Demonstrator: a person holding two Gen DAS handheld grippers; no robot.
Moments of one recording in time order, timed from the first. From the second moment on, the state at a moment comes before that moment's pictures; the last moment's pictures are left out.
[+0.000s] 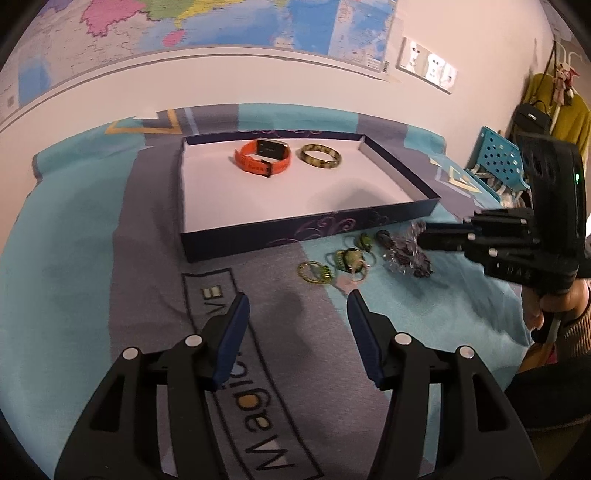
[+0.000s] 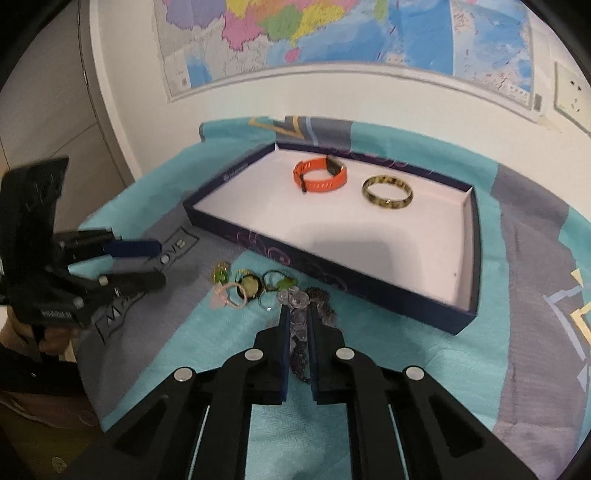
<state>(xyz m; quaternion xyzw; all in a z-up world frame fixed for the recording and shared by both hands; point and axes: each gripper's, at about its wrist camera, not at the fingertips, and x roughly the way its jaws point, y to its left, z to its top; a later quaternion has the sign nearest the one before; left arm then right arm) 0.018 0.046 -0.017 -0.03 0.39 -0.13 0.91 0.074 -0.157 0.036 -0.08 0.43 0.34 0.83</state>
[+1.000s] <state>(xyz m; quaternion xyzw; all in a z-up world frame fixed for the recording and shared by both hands) 0.058 -0.001 -0.039 0.00 0.44 -0.16 0.88 0.074 -0.186 0.070 0.01 0.40 0.36 0.84</state>
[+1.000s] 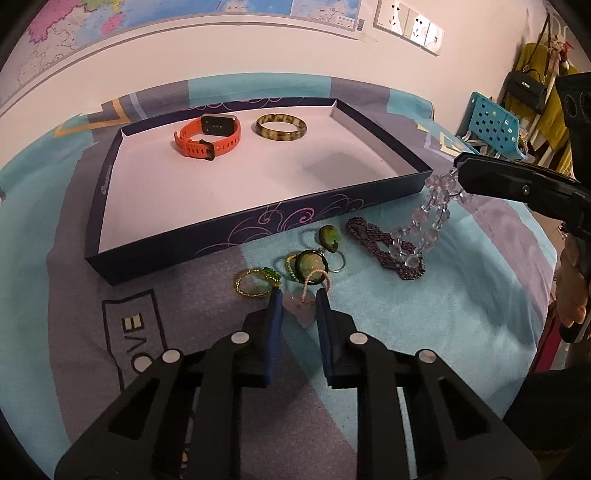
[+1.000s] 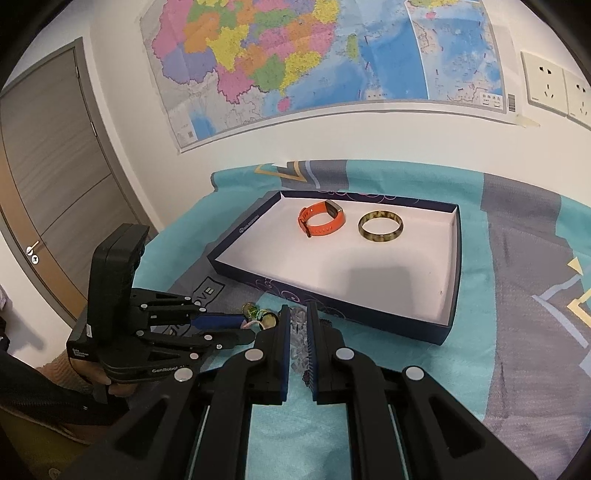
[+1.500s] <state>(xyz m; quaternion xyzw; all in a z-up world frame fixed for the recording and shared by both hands) 0.044 0.005 -0.009 -0.01 0.41 -0.18 0.90 0.081 -0.186 0.081 0.01 0.39 0.36 0.85</state>
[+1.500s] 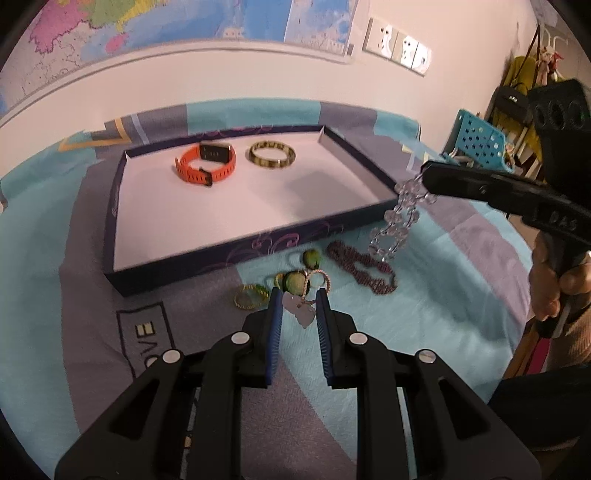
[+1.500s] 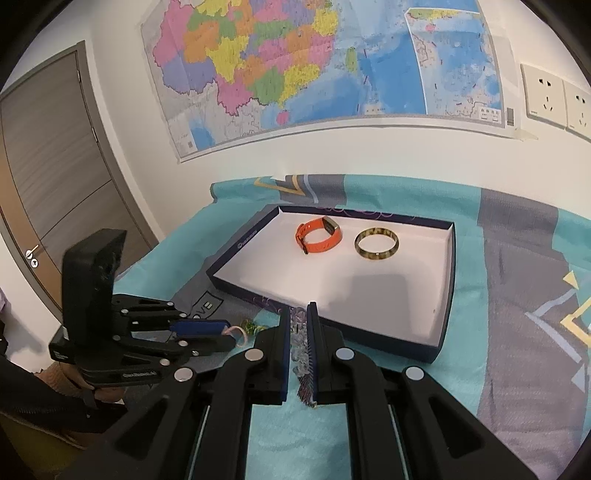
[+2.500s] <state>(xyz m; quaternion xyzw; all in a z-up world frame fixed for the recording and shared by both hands) 0.110 0.023 0.024 -0.01 0.38 -0.15 0.91 0.167 -0.164 0.090 0.00 0.37 0.34 0.86</state>
